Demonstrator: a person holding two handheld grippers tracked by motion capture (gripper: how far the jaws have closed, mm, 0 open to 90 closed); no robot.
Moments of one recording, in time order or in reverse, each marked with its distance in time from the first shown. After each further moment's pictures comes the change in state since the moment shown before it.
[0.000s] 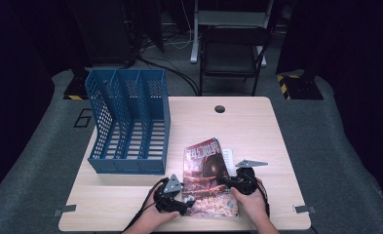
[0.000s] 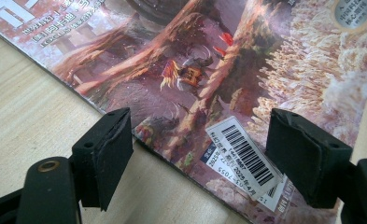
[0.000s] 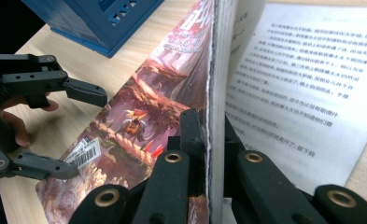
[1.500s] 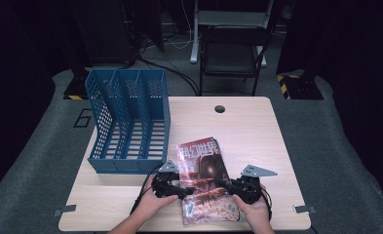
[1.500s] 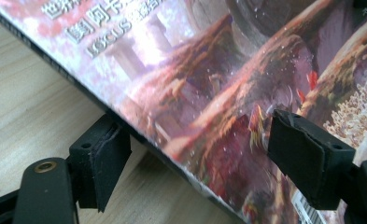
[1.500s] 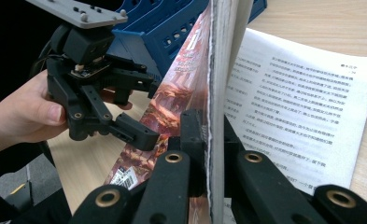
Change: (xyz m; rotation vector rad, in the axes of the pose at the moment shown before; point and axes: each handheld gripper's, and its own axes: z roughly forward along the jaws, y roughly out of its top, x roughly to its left) left arm 0.035 0.027 -0.003 -0.016 -0.104 -0.166; right arm 0.036 -0.003 -0.033 -0.181 0.096 -0.092
